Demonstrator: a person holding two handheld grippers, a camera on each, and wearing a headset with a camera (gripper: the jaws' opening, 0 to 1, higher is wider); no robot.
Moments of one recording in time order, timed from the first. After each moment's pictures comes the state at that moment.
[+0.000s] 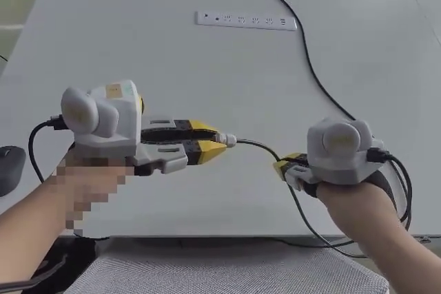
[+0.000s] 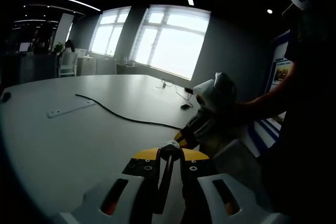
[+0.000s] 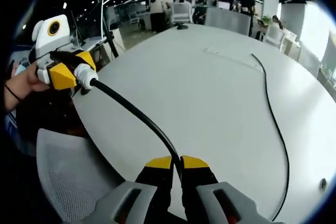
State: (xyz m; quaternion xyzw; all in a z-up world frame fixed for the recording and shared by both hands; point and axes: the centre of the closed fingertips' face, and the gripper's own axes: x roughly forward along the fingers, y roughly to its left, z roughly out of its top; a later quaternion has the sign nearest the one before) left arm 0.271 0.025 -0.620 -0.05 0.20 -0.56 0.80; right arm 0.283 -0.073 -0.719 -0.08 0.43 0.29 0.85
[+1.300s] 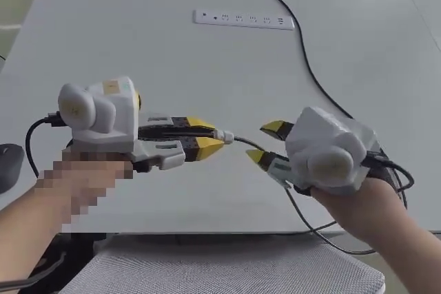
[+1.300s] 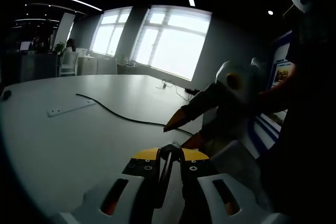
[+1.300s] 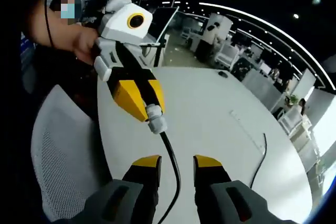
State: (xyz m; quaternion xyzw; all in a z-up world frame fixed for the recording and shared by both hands) left arm 0.269 0.027 -0.619 -0.06 0.20 -0.56 0.80; right arm 0.276 -0.004 -0.643 -0.30 0.23 0.44 0.82
